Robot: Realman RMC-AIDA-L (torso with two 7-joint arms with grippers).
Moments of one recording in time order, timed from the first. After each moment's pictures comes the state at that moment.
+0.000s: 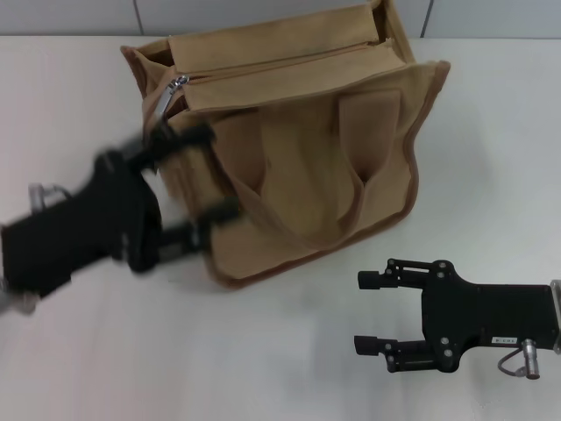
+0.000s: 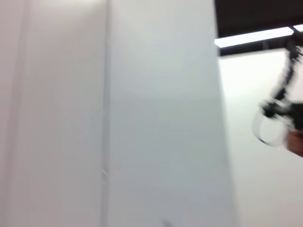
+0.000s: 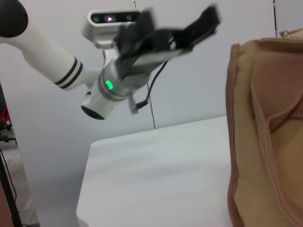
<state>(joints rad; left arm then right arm) -0.35 -2.04 0.95 0.34 1.50 1.95 -0.83 0.48 2.08 -0.74 -0.37 -2.04 -1.69 0.89</state>
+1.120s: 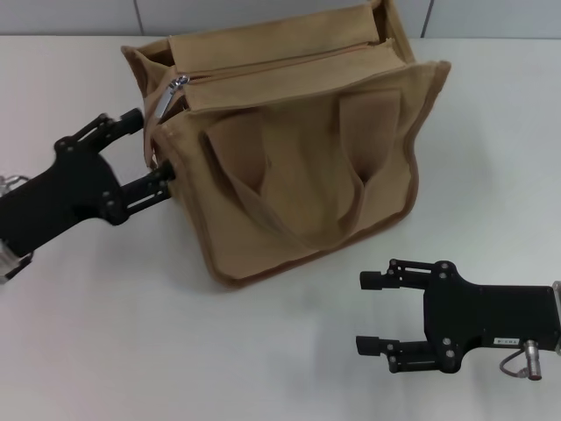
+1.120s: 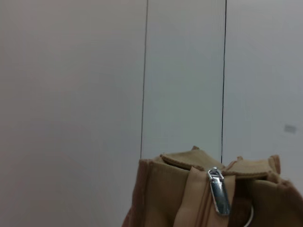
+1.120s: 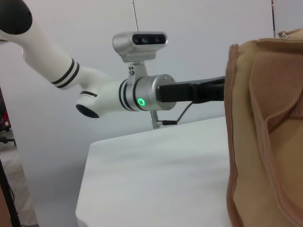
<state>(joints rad) -0.37 -2.04 0.60 0.33 1.62 1.63 -0.80 0.47 2.08 -0.73 -0.37 -2.04 -1.69 0.89</state>
